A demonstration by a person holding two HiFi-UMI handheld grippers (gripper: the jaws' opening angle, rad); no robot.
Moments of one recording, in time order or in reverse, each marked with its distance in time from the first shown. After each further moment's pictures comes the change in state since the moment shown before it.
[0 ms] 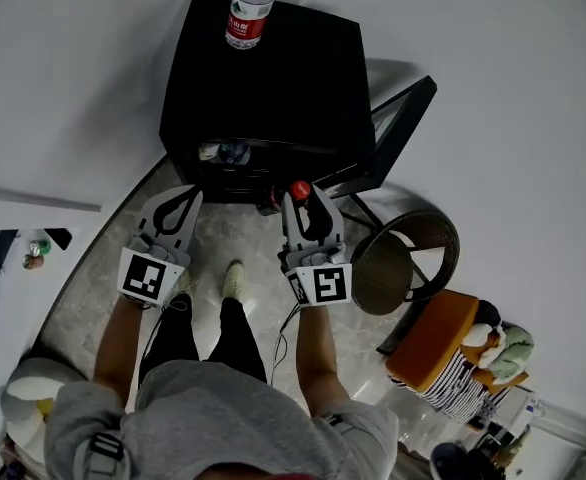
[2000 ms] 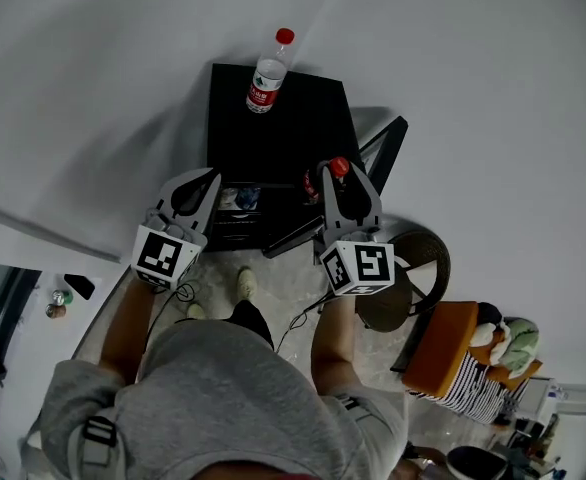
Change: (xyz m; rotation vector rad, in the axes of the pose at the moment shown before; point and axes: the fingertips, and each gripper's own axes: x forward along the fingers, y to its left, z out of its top) left arm -0.019 0.082 0.127 0.083 -0.201 -0.070; right arm 0.057 0.016 0.175 -0.078 -0.030 -0.158
